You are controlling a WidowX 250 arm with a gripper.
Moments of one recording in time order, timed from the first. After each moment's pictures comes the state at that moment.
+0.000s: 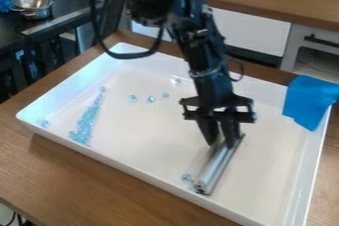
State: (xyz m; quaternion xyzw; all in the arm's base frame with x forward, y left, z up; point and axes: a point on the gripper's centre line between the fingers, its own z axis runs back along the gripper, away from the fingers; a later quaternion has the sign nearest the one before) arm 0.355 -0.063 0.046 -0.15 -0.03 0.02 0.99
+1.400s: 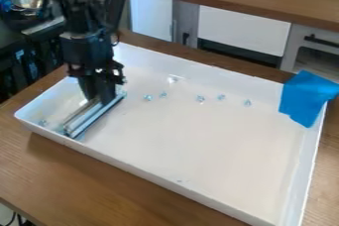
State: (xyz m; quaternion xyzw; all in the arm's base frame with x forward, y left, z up) arm 0.330 0.121 0.054 -0.05 -0.01 0.07 1.00
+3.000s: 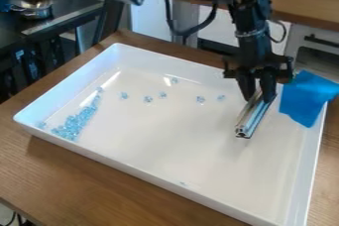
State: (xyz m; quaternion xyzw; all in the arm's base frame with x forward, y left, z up) arm 0.449 -0.109 0.066 -0.16 -0.05 0.00 0.99
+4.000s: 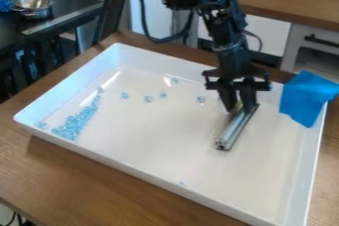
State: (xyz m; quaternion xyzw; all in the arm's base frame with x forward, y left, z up) arm 0.432 -0.067 0.050 -0.16 -0.06 0.01 0.99
